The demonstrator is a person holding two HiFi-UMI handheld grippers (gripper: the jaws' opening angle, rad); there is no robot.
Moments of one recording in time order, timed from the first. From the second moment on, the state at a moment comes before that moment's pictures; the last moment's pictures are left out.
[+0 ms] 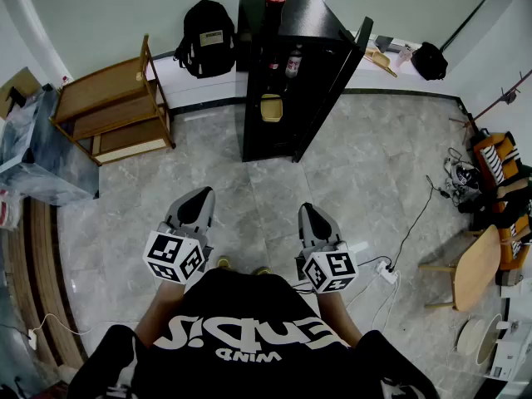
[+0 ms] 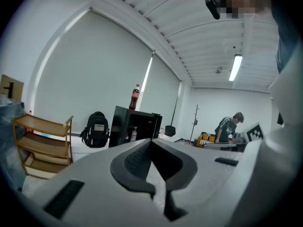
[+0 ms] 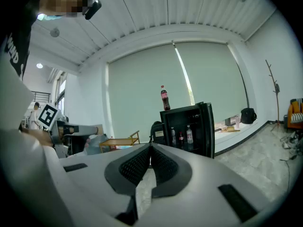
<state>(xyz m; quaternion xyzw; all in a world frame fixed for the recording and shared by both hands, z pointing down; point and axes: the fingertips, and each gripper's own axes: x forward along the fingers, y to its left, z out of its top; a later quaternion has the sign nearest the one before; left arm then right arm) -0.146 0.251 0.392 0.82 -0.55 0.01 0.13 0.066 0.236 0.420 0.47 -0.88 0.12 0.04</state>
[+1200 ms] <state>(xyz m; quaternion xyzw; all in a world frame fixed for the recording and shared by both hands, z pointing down) -0.204 0.210 0.394 0.86 -0.50 0.01 0.12 0.035 0.230 0.434 0.54 -0.83 0.12 0.04</state>
